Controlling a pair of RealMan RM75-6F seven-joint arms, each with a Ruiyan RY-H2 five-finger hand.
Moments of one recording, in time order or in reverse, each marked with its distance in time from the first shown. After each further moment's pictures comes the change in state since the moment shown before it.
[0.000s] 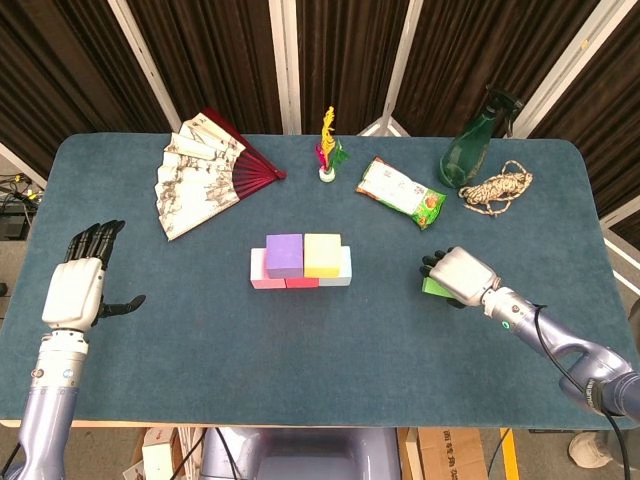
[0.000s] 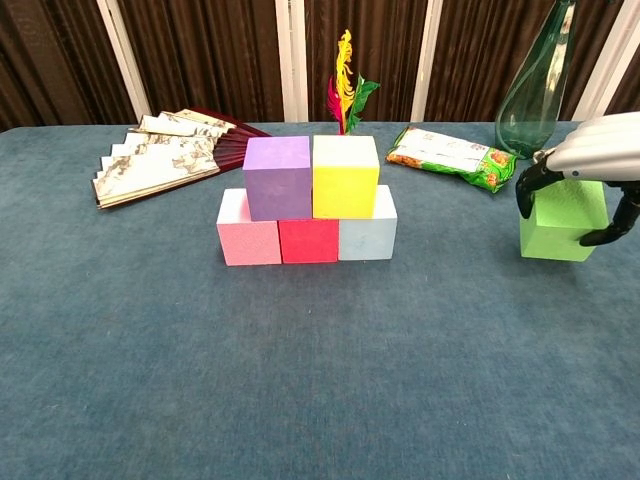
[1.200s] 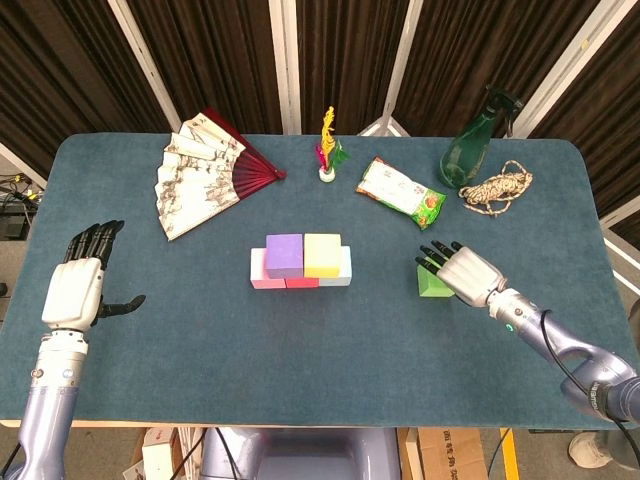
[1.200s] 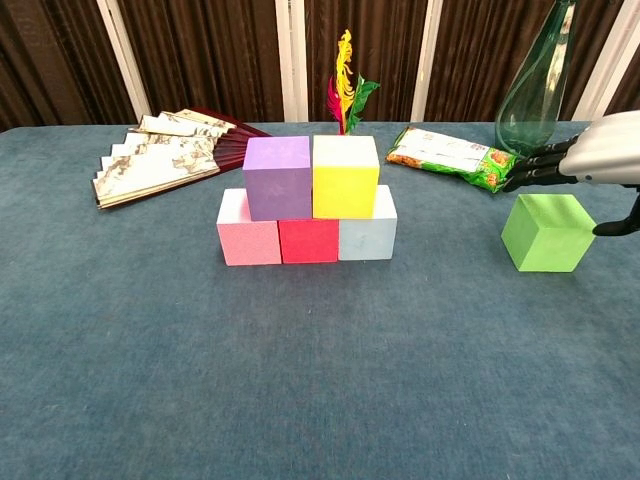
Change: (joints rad) left arm 0.003 -0.002 -0.004 0.000 -0.007 -0.005 -0.005; right arm -0.008 0.044 0.006 -0.094 0.131 -0.050 -0.203
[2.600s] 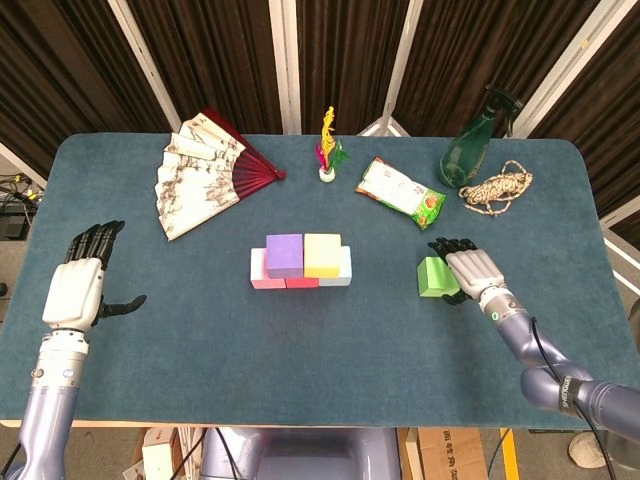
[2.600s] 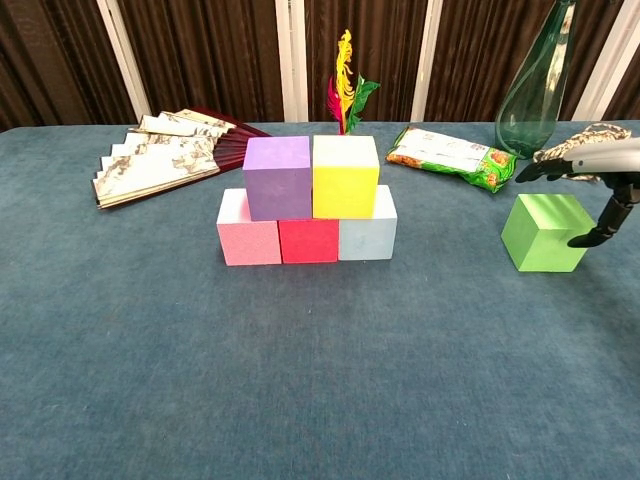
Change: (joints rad) left arm 0.001 -0.001 -0.004 0.001 -0.005 -0.004 -0.008; right arm -0.007 -0.077 0.125 -0.106 0.679 -0.114 -0.067
